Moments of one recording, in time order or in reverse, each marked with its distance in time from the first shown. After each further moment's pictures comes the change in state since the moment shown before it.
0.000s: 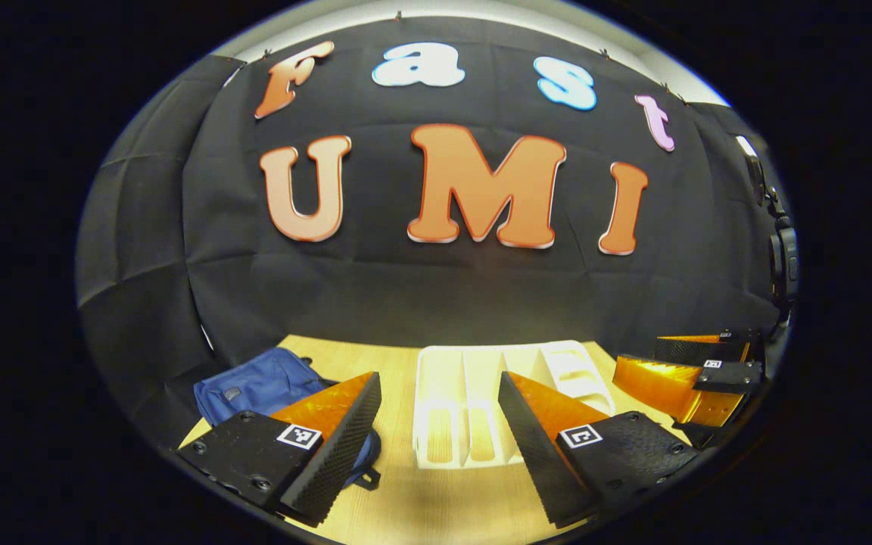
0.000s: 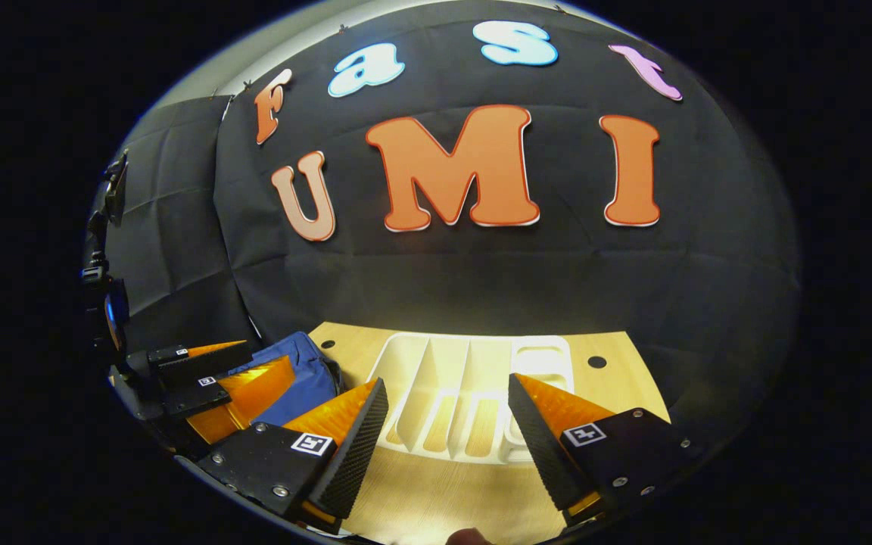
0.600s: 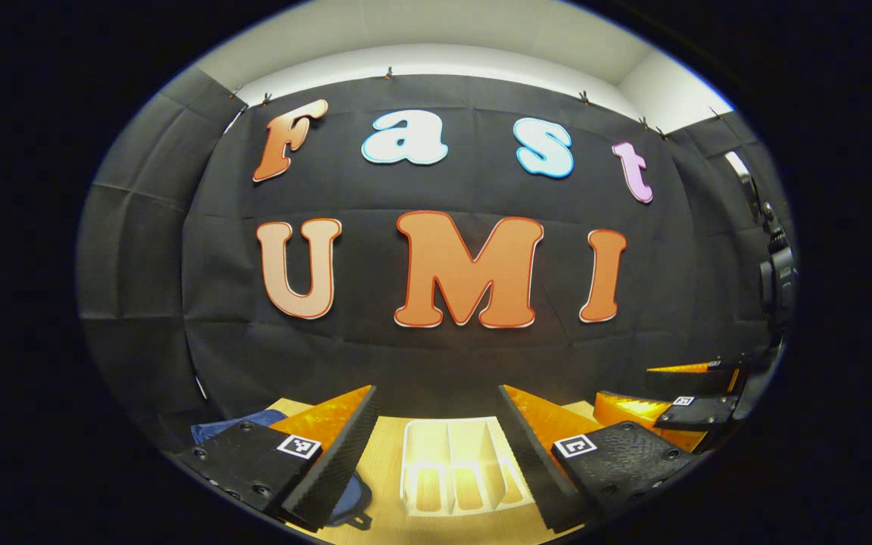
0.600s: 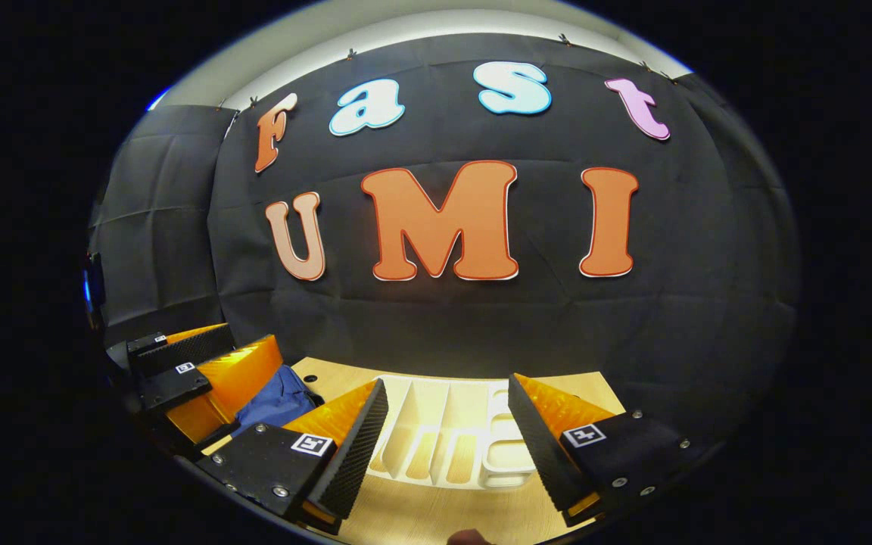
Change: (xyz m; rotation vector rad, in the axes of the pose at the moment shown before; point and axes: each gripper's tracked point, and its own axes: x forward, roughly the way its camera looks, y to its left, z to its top) left arm -0.021 -0.003 0.061 0.012 -0.283 -0.031; right arm -0.018 -0.008 0.037 -0.027 -0.148 -0.088
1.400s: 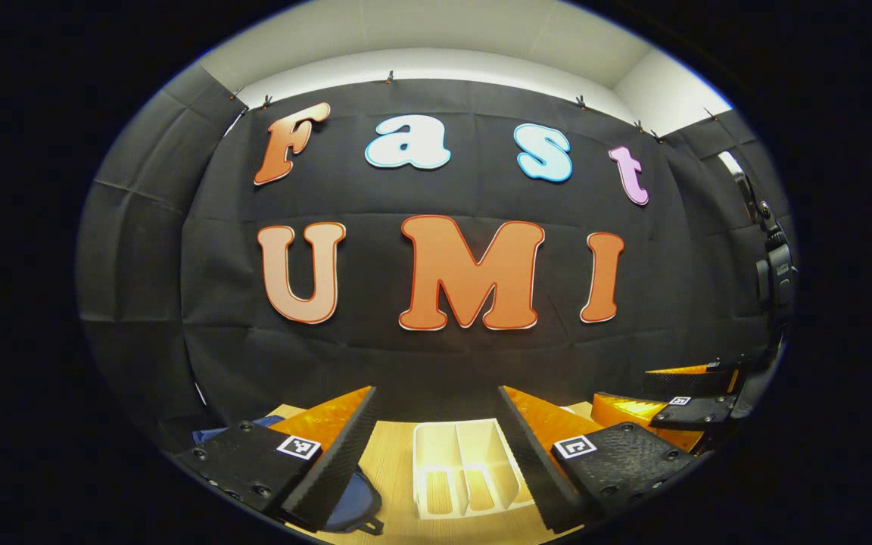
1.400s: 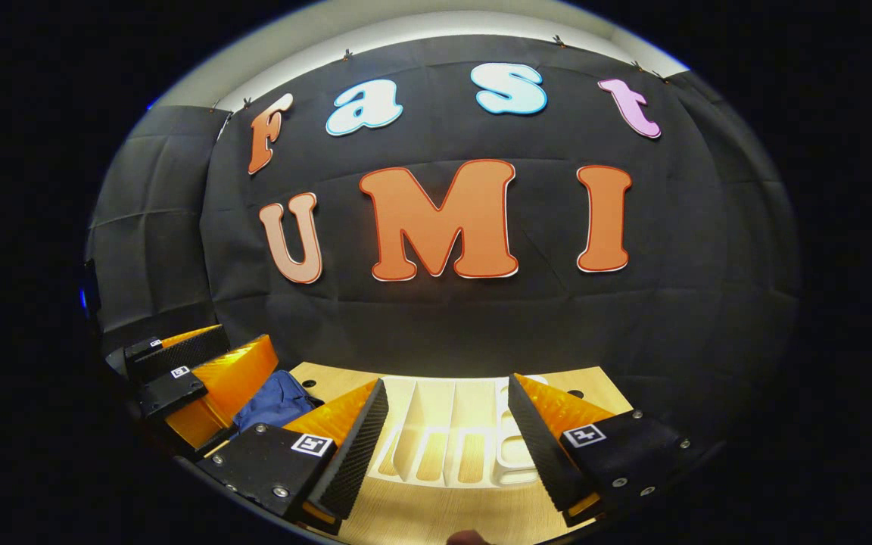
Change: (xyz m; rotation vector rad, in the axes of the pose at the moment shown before) left arm -0.003 0.018 -0.008 0.014 -0.009 -0.023; right arm -0.003 0.024 -0.006 0.008 -0.003 -0.021
